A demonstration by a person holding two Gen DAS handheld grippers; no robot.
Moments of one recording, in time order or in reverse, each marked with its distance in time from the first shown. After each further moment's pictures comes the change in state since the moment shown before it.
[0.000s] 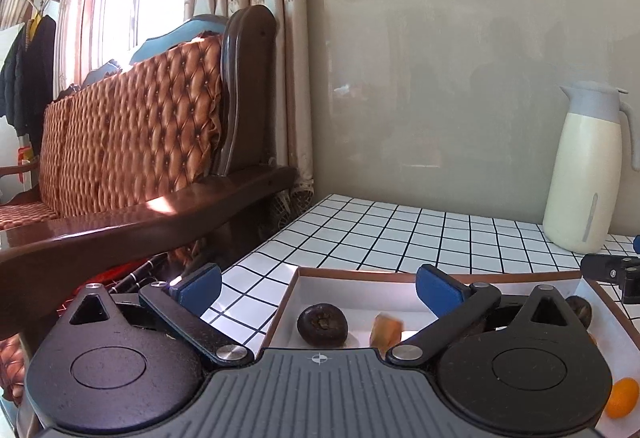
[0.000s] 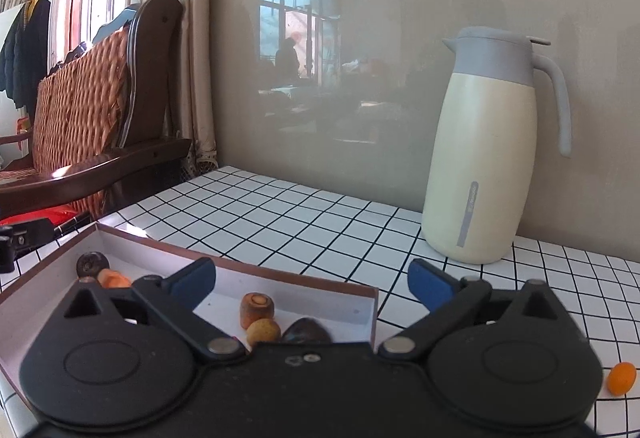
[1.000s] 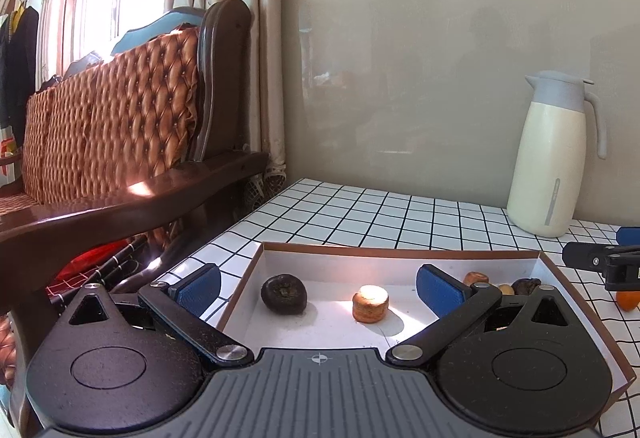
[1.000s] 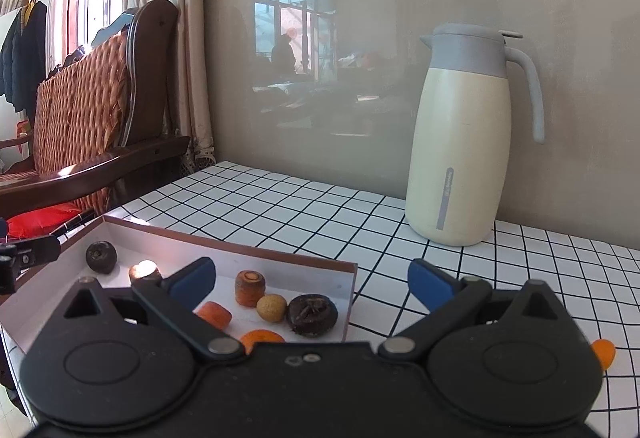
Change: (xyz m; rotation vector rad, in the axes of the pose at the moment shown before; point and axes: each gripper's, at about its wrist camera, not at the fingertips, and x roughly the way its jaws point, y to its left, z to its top) left arm -0.034 -0.020 -0.006 0.009 0.027 -0.062; right arm -0.030 -0.012 -0.007 0.016 0.011 -0.005
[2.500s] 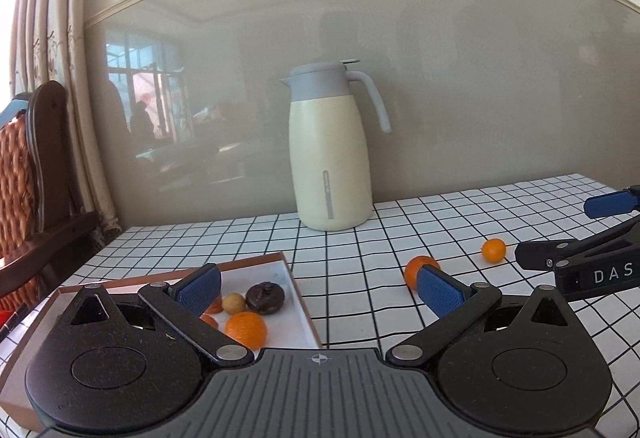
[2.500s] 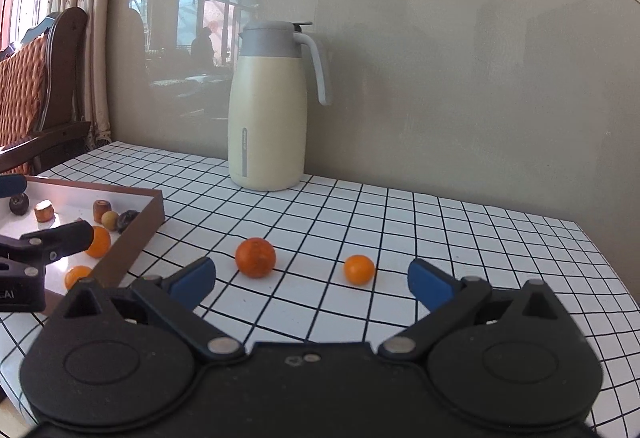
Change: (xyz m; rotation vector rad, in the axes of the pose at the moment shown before) left arm -0.081 -0.207 -0.023 0.240 -0.087 -0.316; right arm -0.125 -0.138 -0.060 0.028 0.025 -0.257
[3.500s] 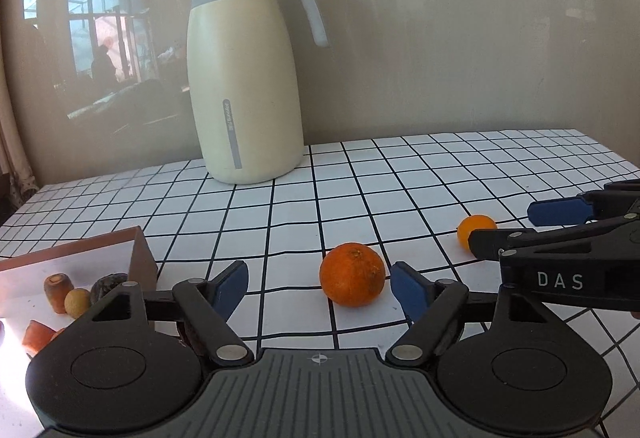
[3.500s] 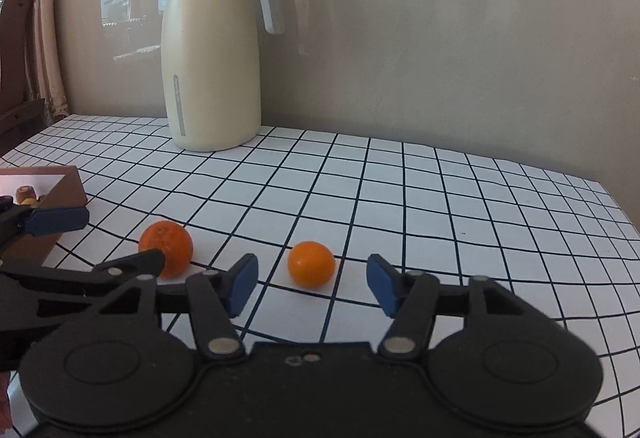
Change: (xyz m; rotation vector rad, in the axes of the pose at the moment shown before) left arm 0.132 -0.081 0.001 -0.009 0.211 -0.090; right arm 0.110 -0.045 -0.005 0.058 0.153 0.006
